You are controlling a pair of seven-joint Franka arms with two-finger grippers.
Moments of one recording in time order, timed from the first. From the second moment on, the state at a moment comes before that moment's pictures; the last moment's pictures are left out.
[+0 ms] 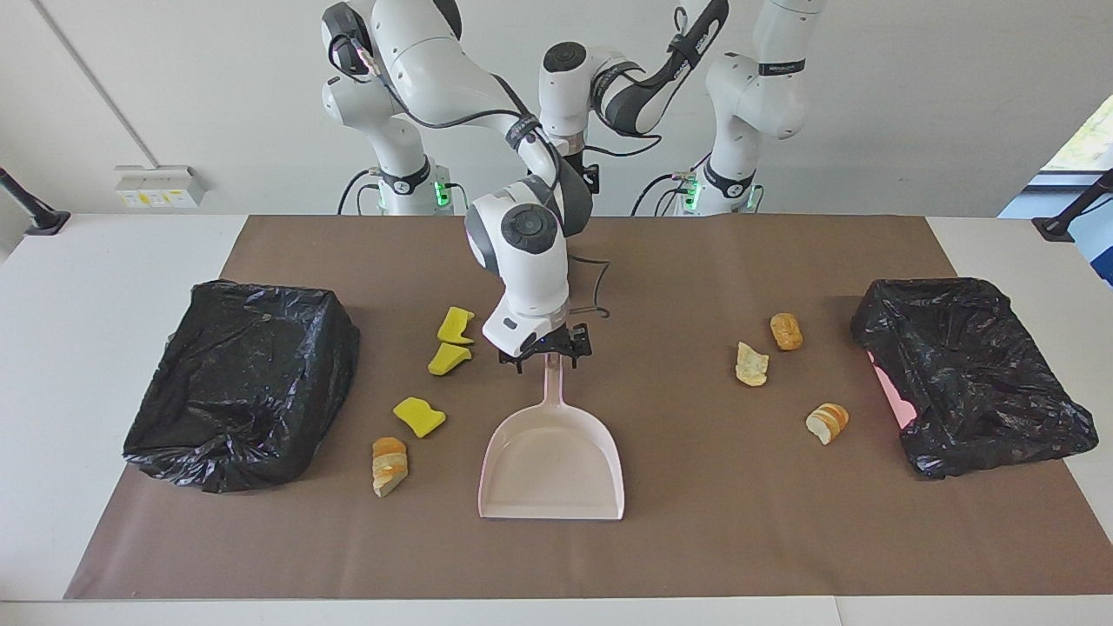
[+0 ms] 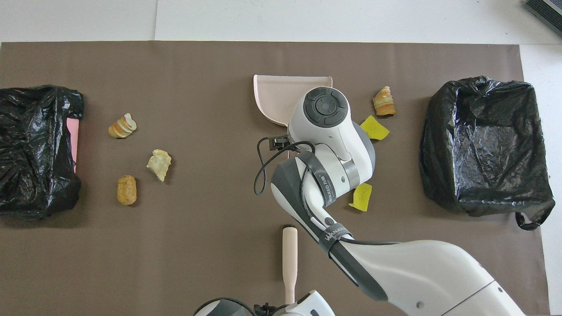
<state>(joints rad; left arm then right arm) -1.05 -0.11 -0.12 -2.38 -0.10 2.22 -0.92 0.49 0.51 0.01 -1.55 0.03 2.10 0.42</state>
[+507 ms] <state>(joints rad) -1.06 -0.06 -0.12 -2.38 -0.10 2.26 -0.92 0.49 0.51 0.01 -1.54 0.01 2.10 0.40</state>
